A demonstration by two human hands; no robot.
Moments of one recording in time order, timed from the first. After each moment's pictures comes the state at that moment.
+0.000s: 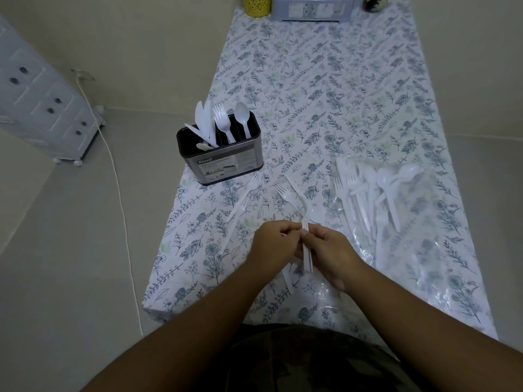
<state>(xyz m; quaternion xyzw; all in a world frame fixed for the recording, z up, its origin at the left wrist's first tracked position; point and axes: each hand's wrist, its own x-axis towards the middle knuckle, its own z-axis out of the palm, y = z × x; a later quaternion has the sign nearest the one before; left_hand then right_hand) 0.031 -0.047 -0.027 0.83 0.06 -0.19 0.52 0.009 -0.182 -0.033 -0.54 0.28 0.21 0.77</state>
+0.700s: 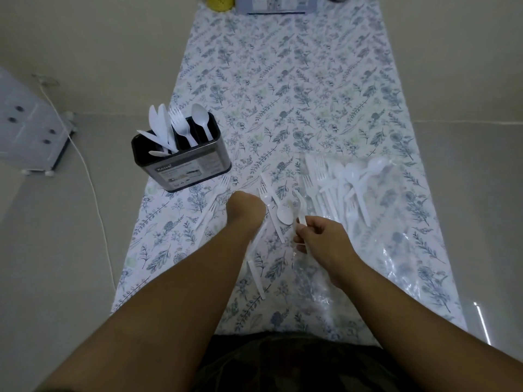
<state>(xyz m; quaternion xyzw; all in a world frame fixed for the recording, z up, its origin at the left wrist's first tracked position) 0.122 -0.087 -0.059 0.86 0.24 -0.19 0.41 0.016 -0.233 -0.027 -0.71 0.28 0.13 0.63</state>
